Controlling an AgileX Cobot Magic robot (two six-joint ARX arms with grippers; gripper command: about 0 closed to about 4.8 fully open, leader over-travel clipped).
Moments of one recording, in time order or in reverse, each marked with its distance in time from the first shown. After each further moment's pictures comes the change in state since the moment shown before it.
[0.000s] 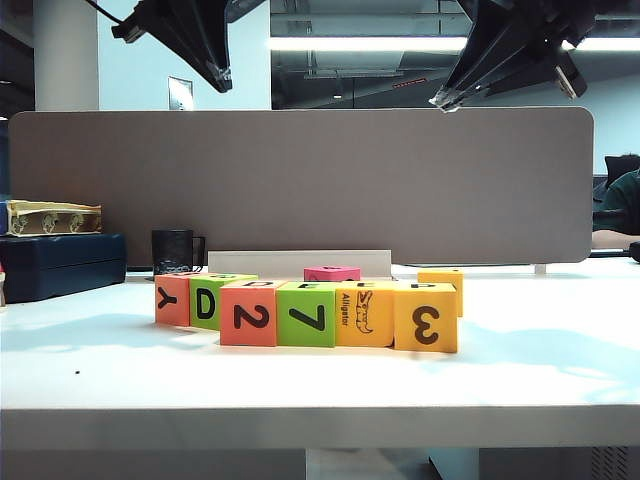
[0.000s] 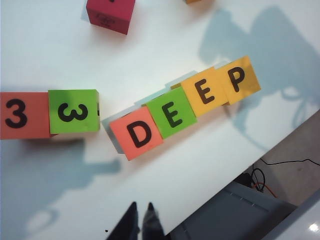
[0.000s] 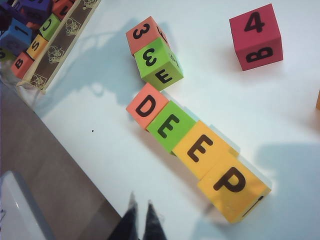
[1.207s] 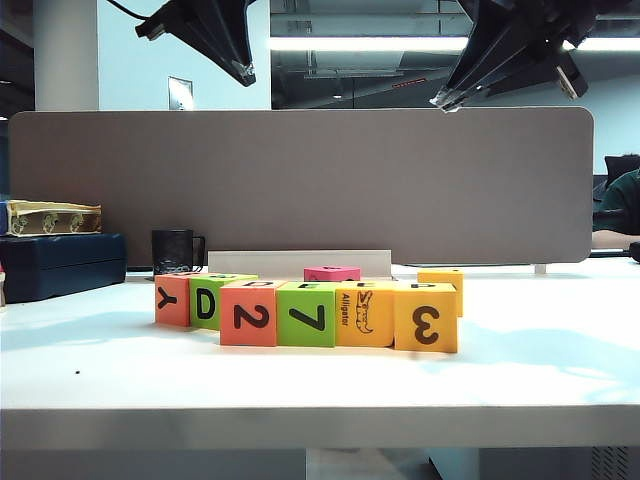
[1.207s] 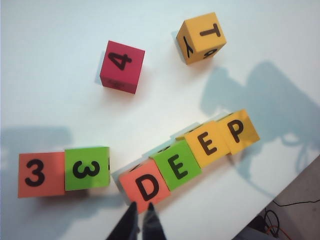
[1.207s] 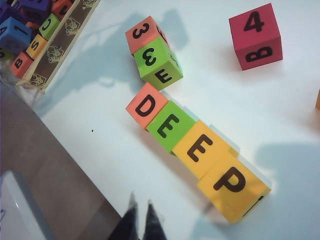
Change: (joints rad) left arm 0.000 0.001 0.000 0.173 0.000 0.000; right arm 0.000 0.000 0.000 -0.001 0.000 -0.001
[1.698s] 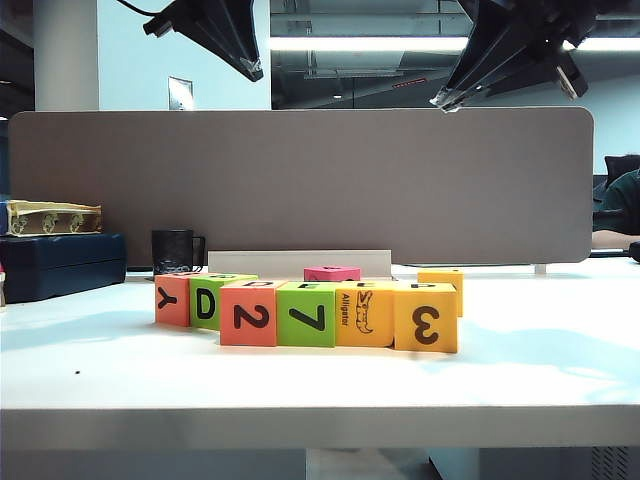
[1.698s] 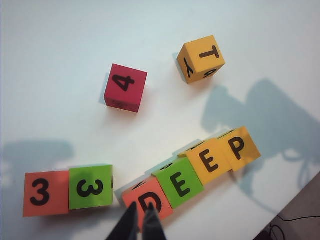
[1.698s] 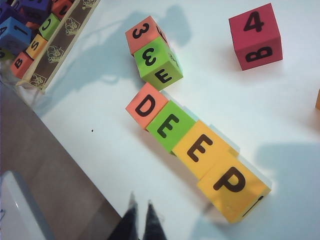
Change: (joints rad) left arm 0.000 0.000 0.000 0.059 0.000 0.000; right arm 0.000 0.000 0.000 0.000 0.000 0.000
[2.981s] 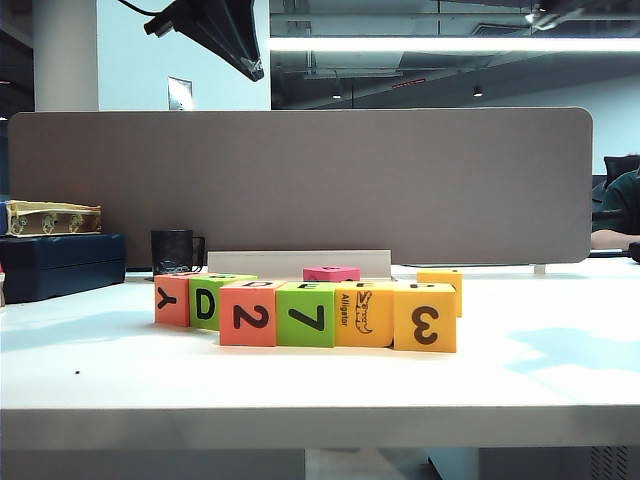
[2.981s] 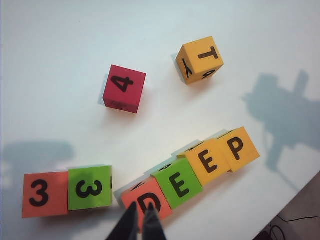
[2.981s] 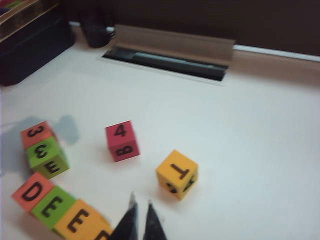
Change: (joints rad) left arm 0.000 0.000 0.000 0.003 0.000 0.000; right arm -0.130 -0.328 -0.188 0.310 0.313 -0.043
